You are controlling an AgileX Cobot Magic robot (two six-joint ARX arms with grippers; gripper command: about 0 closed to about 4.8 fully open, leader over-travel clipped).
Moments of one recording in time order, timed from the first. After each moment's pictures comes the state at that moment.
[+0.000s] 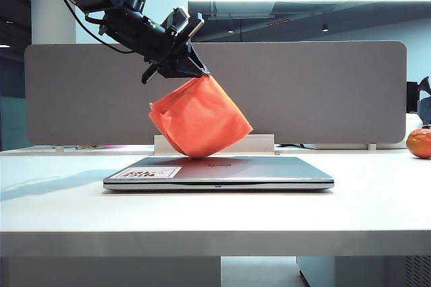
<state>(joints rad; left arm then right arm) -0.32 2.07 1.78 -0.14 0.59 -0.26 -0.03 0.00 0.40 -0.43 -0.58 0.25</state>
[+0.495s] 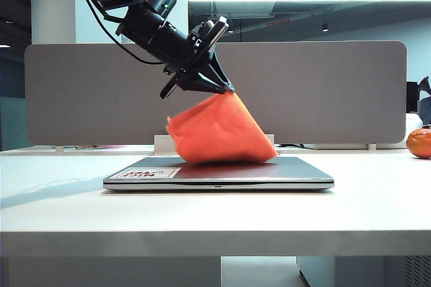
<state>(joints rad) -0.42 2.07 1.78 -0.37 0.62 -0.24 -0.03 0.00 0.40 -0.43 -0.58 0.25</state>
